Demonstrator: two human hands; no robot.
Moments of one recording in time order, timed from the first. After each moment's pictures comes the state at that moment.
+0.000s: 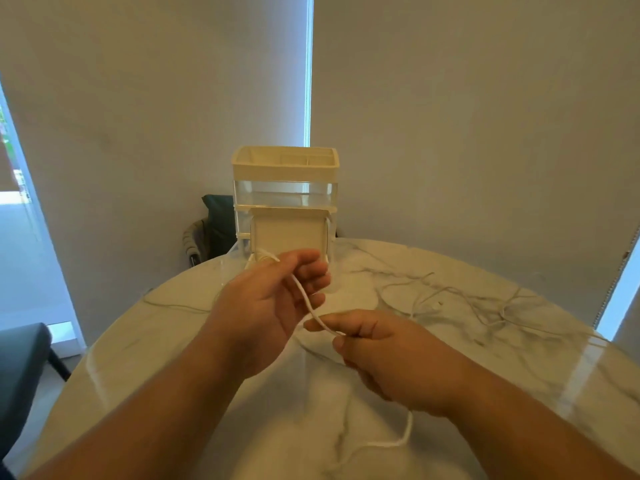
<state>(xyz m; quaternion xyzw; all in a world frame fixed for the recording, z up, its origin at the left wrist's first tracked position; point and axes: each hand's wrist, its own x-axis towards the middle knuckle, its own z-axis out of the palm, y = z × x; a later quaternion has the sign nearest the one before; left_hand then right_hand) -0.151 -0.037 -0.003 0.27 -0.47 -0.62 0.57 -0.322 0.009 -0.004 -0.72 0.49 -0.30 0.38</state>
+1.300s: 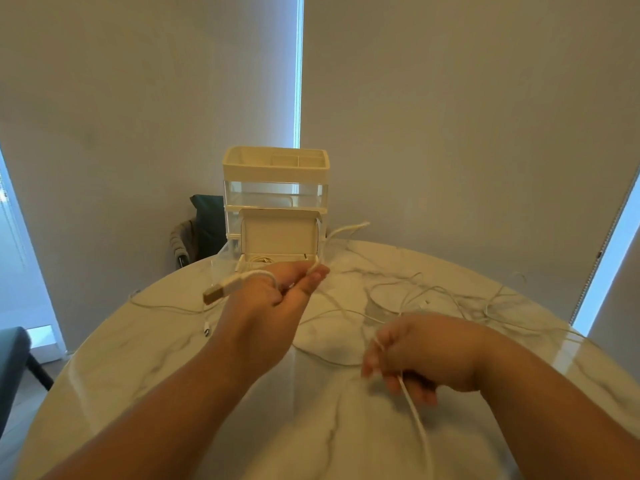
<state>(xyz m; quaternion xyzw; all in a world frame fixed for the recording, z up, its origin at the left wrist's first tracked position) -0.151 -0.034 -0.011 0.41 -0.72 -0.25 0.50 -0.373 -0.011 -0.005 -0.67 0.59 -0.14 0.43</state>
